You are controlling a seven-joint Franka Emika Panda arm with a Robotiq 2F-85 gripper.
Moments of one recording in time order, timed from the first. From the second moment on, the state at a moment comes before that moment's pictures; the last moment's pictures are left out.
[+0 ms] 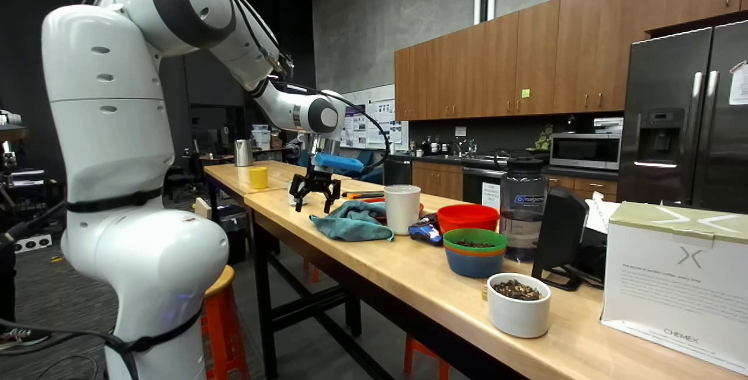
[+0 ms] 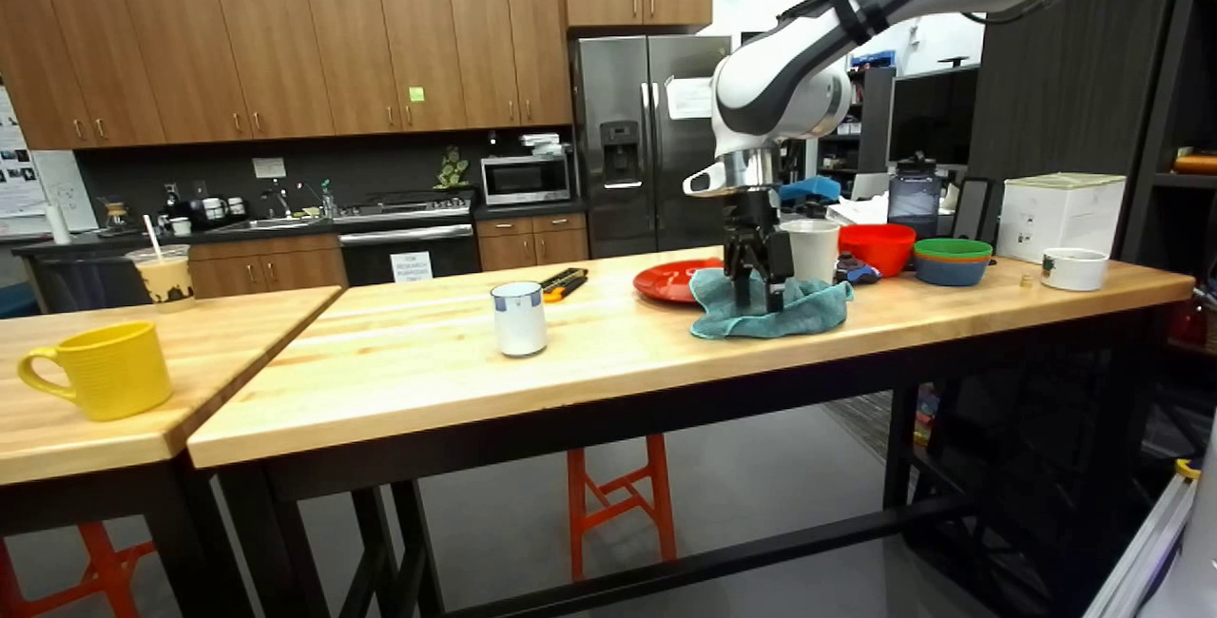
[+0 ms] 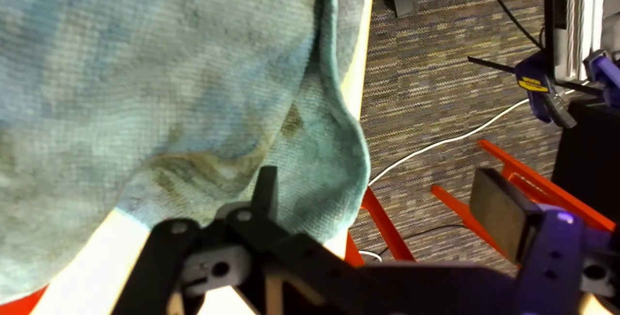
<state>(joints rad) 0.11 -0.07 0.04 -2.16 0.17 1.92 -1.13</state>
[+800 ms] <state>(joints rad) 0.11 -0.12 0.04 -2.24 0.17 1.96 -1.13</state>
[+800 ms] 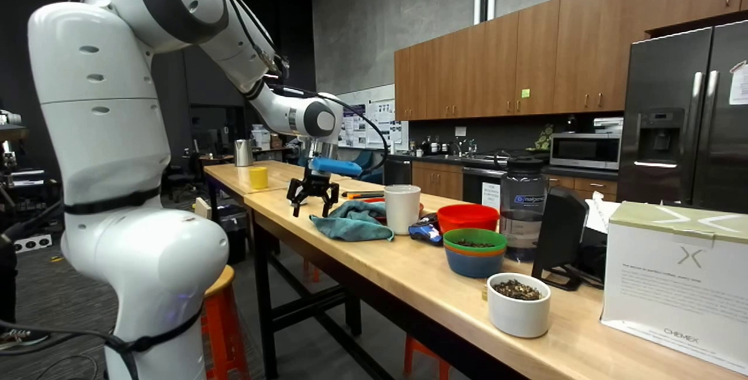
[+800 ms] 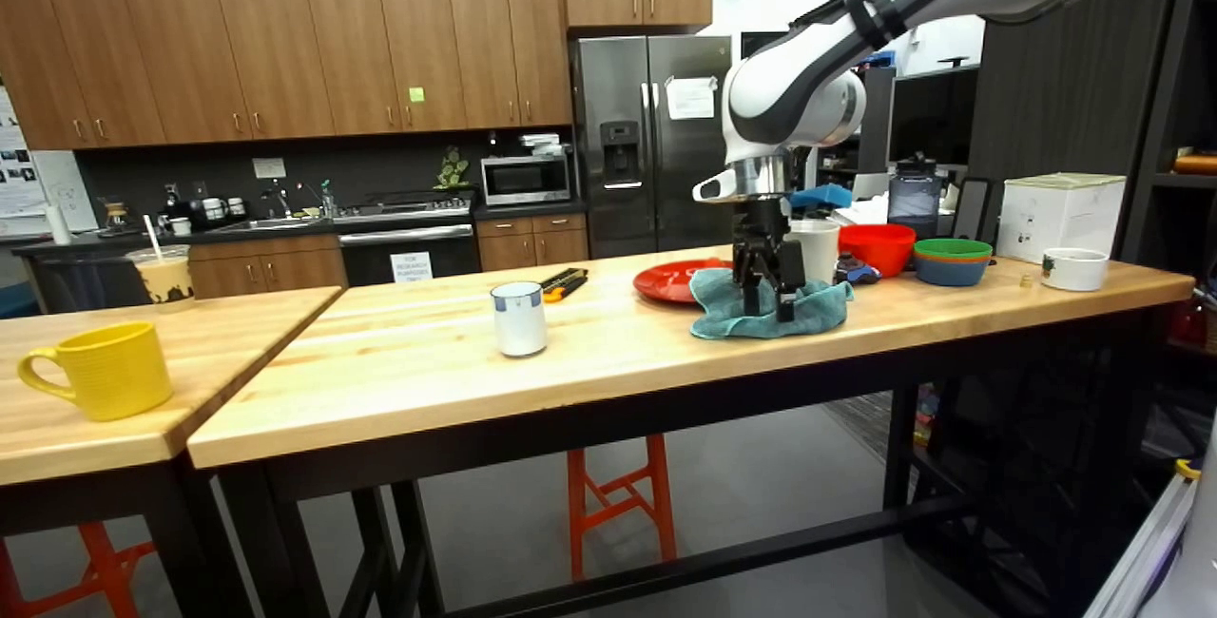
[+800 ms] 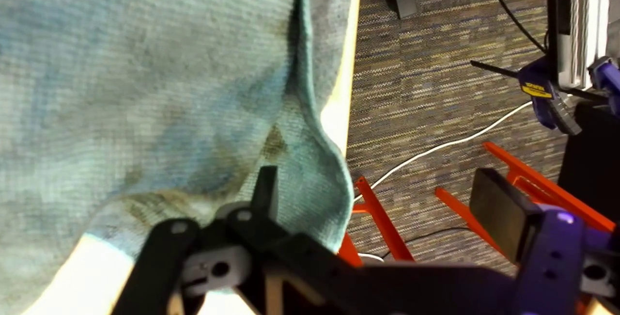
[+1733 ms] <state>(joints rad) 0.11 -0.13 0.04 -2.28 0.17 1.98 -1.13</state>
